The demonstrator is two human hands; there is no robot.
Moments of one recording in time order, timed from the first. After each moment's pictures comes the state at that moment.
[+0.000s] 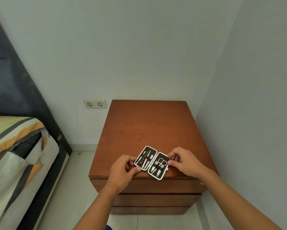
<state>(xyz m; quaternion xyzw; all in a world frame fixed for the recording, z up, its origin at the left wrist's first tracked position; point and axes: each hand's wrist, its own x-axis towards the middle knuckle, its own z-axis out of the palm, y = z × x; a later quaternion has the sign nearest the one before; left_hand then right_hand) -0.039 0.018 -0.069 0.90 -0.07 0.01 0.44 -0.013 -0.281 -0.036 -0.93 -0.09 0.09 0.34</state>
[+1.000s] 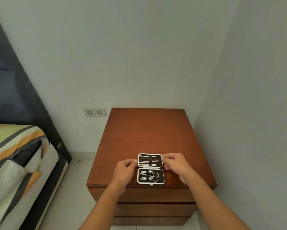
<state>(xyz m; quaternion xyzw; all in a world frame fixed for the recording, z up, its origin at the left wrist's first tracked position) -0.015 -0.014 -0.052 0.77 0.14 -0.08 0.61 0.005 -0.246 -0.041 -0.79 0.16 0.10 0.59</state>
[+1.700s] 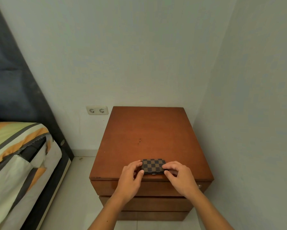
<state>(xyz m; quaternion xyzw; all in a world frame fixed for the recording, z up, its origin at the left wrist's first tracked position) -0.071 -0.019 -0.058 0.89 -0.06 -0.01 0.46 -0.075 -0.257 -0.050 -0.89 -0.03 -0.04 0.45</state>
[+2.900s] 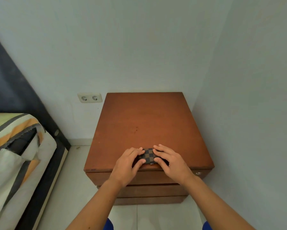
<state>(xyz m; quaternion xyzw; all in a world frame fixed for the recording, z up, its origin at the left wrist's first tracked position) -0.035 -0.009 -0.086 0.91 -0.23 0.07 0.34 -0.047 -0.251 -0.082 -0.91 -0.19 -0.08 0.36</state>
